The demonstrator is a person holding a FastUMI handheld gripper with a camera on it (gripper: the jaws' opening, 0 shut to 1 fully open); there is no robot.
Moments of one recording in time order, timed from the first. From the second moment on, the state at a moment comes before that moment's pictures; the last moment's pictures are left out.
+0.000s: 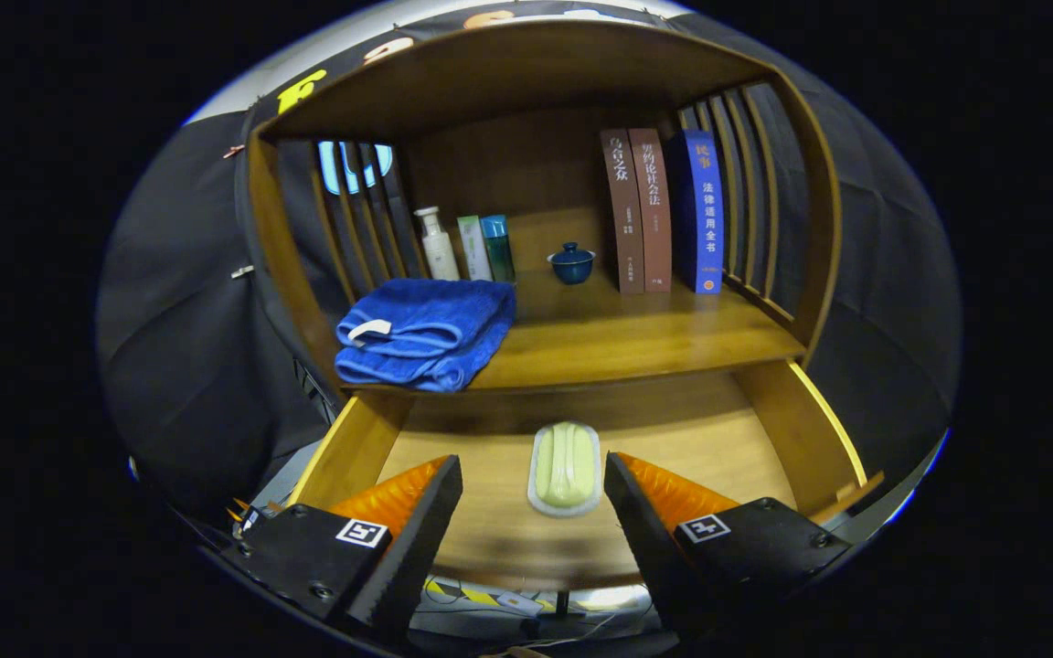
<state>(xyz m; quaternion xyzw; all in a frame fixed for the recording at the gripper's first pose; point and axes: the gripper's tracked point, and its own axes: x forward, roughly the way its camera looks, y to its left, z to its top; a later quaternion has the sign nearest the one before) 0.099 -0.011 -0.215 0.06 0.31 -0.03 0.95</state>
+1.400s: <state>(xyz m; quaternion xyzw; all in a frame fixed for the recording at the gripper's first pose) 0.159 -0.041 -0.324 0.04 0.54 -0.06 0.84</state>
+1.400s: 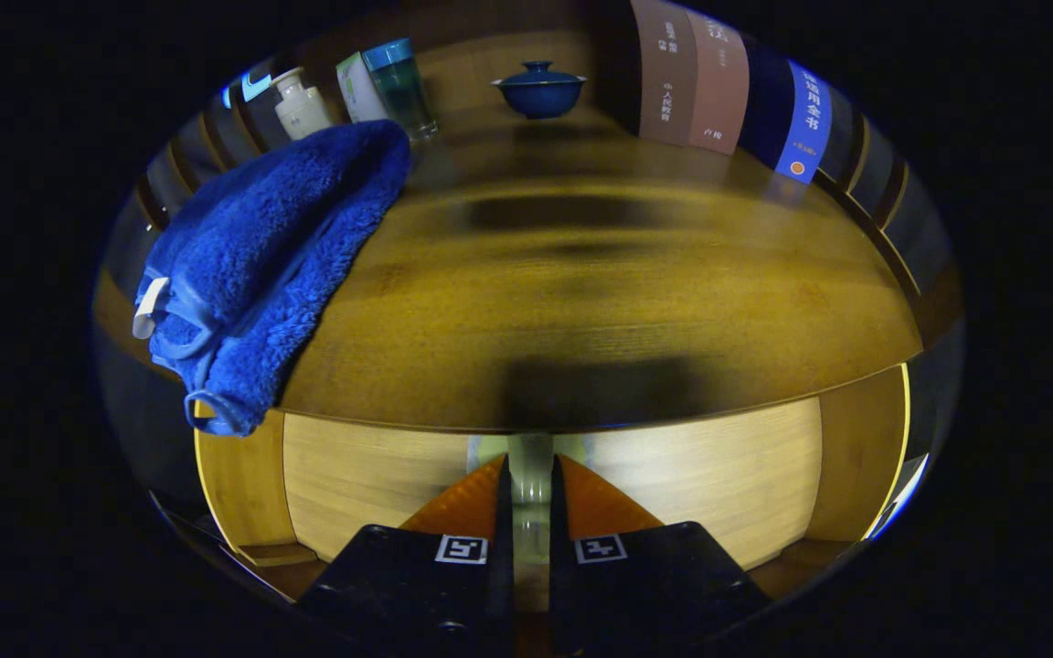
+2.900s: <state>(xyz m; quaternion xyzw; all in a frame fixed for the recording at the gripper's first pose) 0.320 -0.061 -0.213 0.03 0.45 -0.06 0.89</state>
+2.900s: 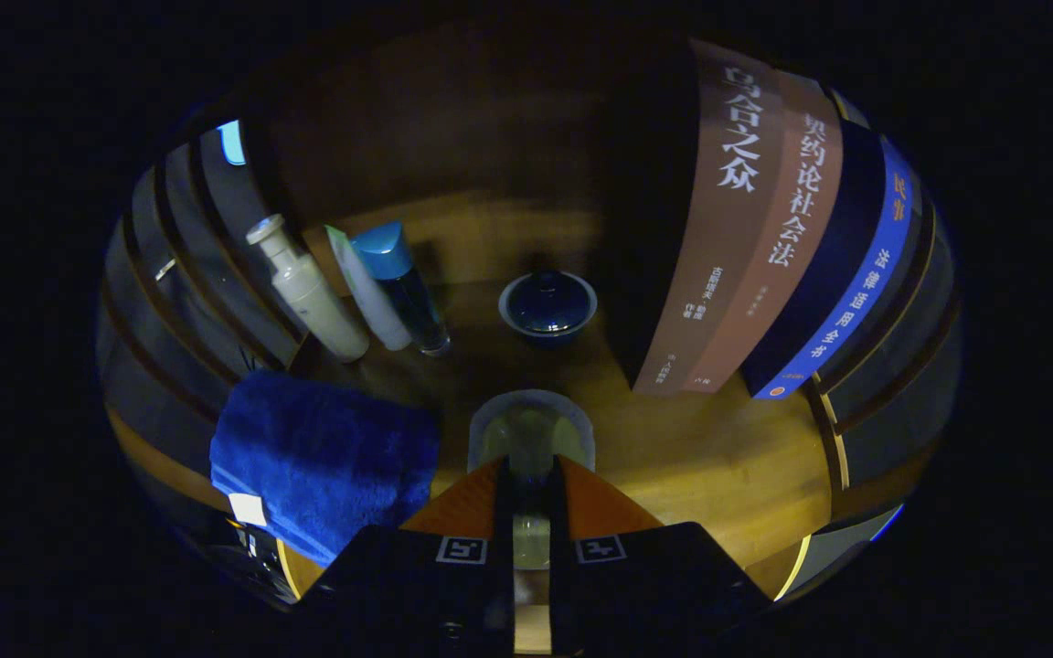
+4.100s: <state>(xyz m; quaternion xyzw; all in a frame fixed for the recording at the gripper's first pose) 0.178 -0.029 -0.146 0.02 0.27 -0.02 0.96</state>
